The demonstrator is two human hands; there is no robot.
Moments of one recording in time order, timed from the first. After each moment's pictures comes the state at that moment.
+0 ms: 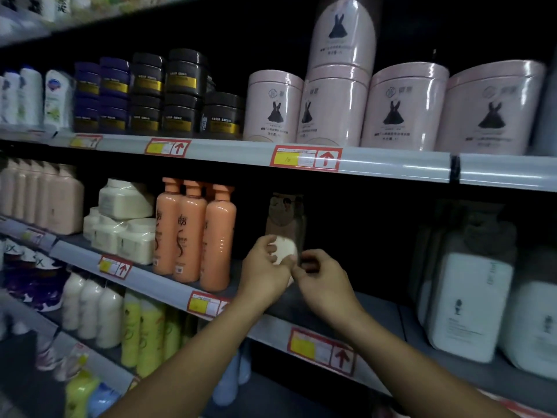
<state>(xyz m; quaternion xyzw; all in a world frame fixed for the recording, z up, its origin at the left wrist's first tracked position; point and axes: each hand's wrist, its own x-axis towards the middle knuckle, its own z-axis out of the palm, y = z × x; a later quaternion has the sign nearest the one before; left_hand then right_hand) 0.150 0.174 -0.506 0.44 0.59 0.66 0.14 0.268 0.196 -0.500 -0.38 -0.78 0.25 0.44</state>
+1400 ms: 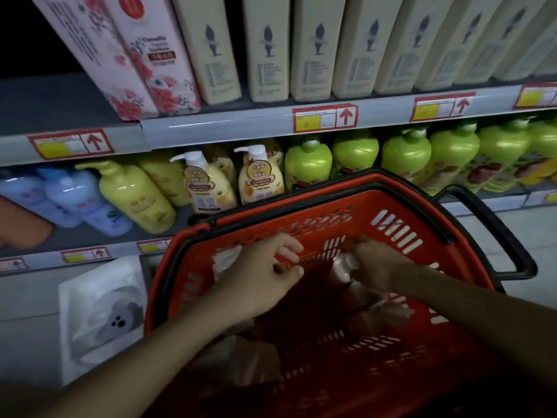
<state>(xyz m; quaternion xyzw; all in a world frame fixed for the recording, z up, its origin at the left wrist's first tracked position) 0.496 -0.008 -0.897 0.68 0.55 0.17 0.45 0.752 0.022 -0.981 -0.62 -0.73 0.24 -0.13</state>
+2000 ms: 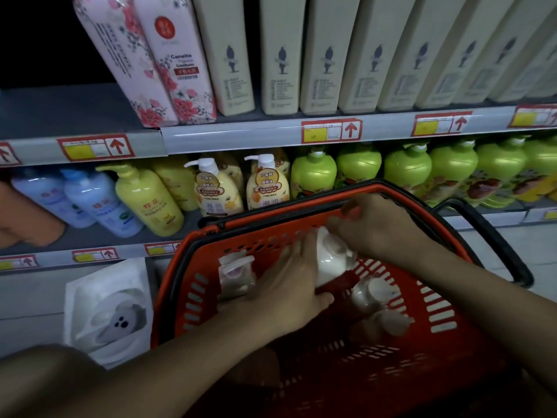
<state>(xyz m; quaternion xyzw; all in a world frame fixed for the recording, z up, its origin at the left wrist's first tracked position) 0.528 -0.017 -0.916 0.79 0.51 0.12 0.31 0.684 0.020 -0.841 -0.75 -0.61 0.23 0.09</state>
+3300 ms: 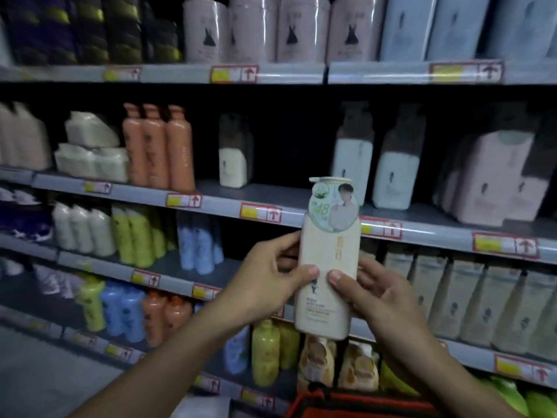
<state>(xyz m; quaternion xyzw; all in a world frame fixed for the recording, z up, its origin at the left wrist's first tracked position) 0.339 -0.064 -0.597 0.65 0.47 0.53 0.29 0.524 -0.038 -0.623 -0.33 -0.62 0.50 0.51</state>
